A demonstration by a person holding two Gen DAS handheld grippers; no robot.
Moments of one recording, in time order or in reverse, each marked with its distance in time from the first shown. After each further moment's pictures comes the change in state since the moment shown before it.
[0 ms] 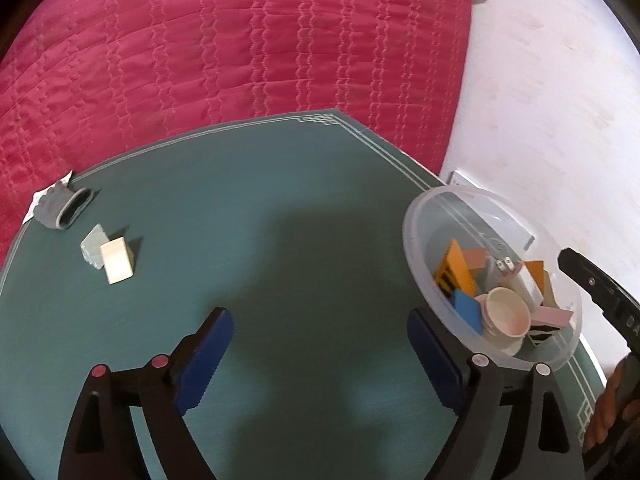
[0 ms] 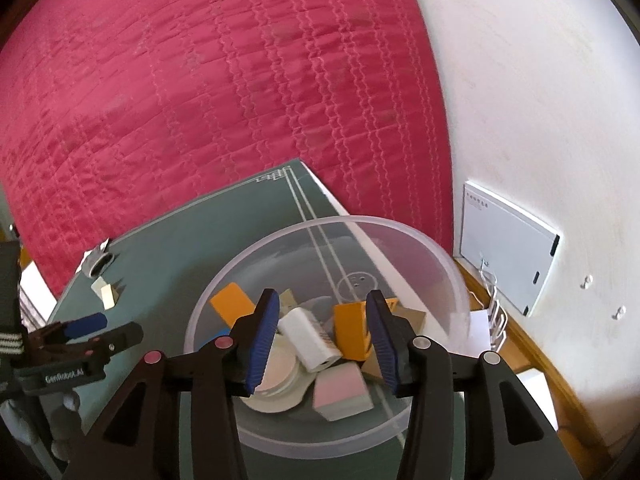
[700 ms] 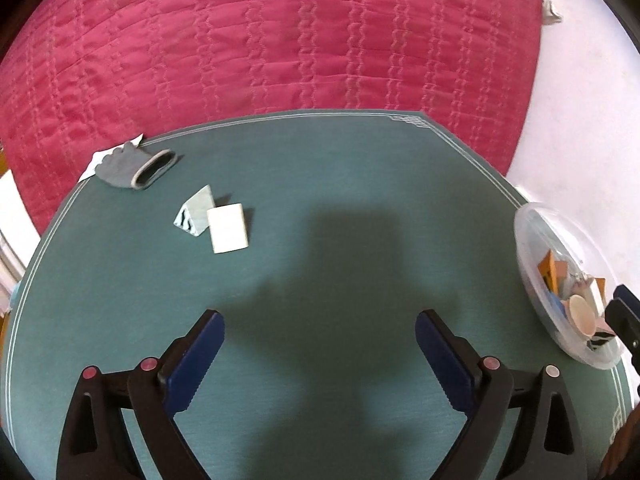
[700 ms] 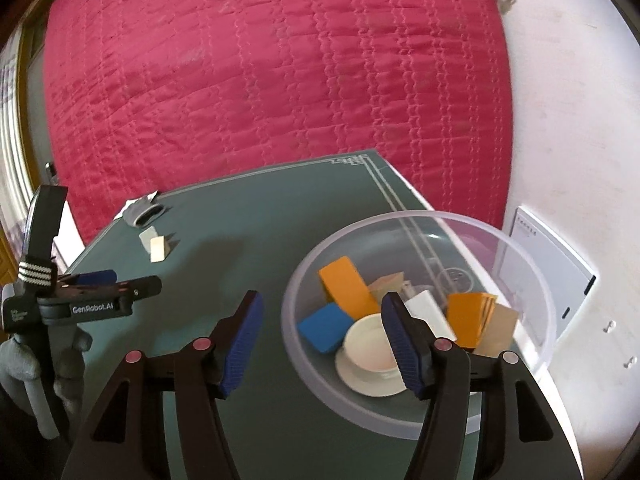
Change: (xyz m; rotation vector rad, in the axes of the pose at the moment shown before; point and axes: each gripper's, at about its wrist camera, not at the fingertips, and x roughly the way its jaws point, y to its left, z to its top) left arm -0.011 0.080 -0.014 -0.126 0.011 0.161; right arm -0.002 0.072 -0.021 -0.187 0.032 0.130
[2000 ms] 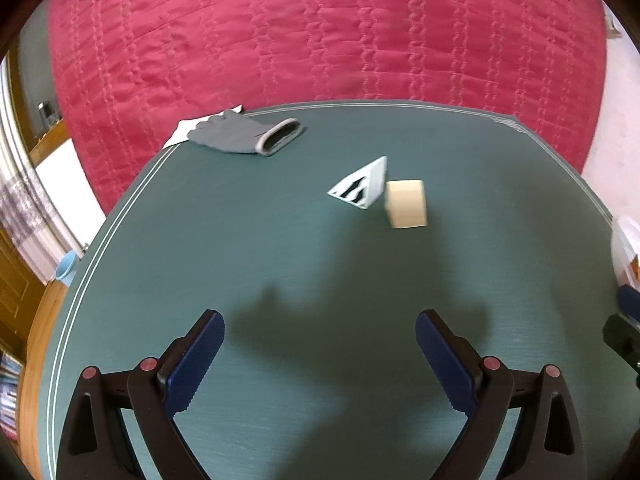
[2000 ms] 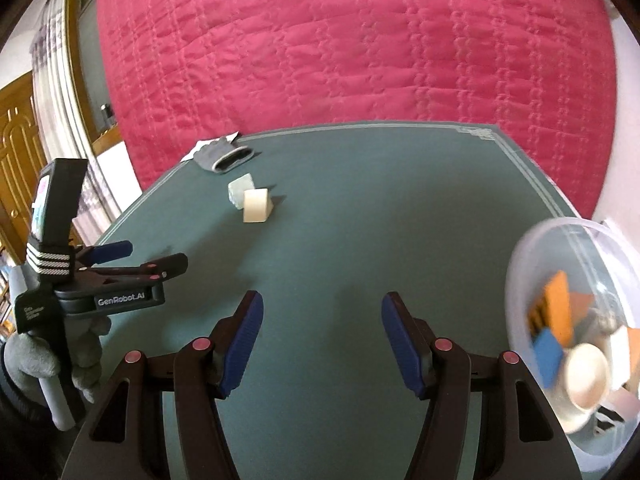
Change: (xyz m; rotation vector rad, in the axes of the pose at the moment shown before) left arm 0.001 0.106 -0.014 -0.084 0.025 0.204; right arm 0.076 0.125 0.008 -0.148 0.171 0.230
